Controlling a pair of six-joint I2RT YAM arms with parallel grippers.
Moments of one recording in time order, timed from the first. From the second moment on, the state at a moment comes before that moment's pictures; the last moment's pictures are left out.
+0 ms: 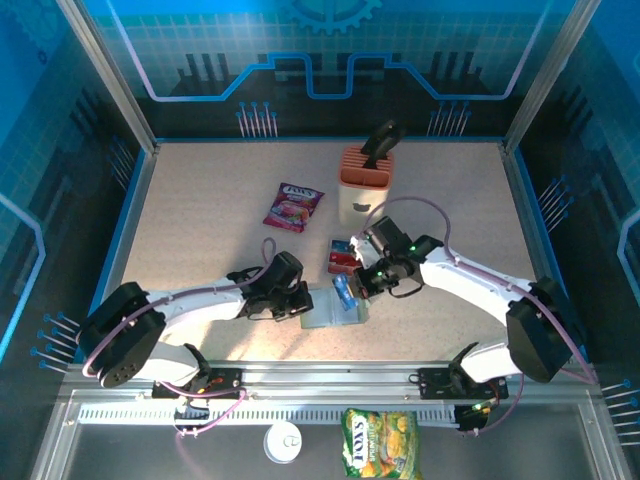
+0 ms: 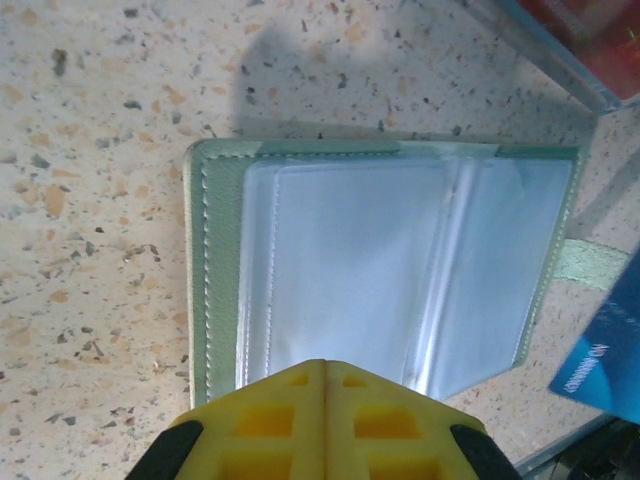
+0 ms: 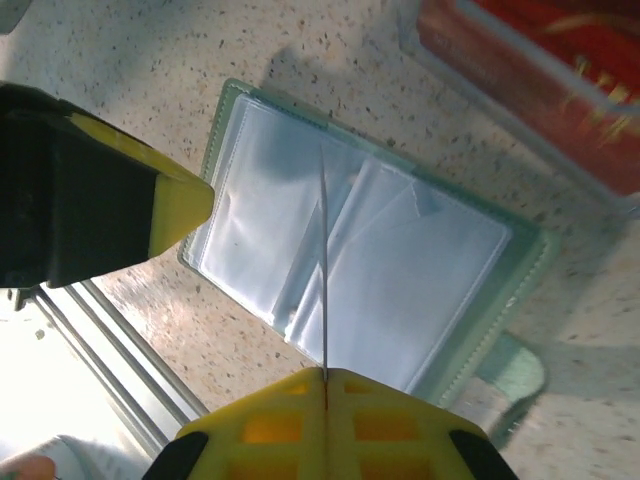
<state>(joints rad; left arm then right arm) -0.76 1.38 0.60 -0.24 0.22 -1.10 0.65 1.40 0.92 -0.68 -0.39 0.25</state>
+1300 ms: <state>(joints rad) -0.76 1.28 0.57 -0.26 0.17 -1.11 0.52 1.95 1.79 -1.24 -0.18 -0.76</state>
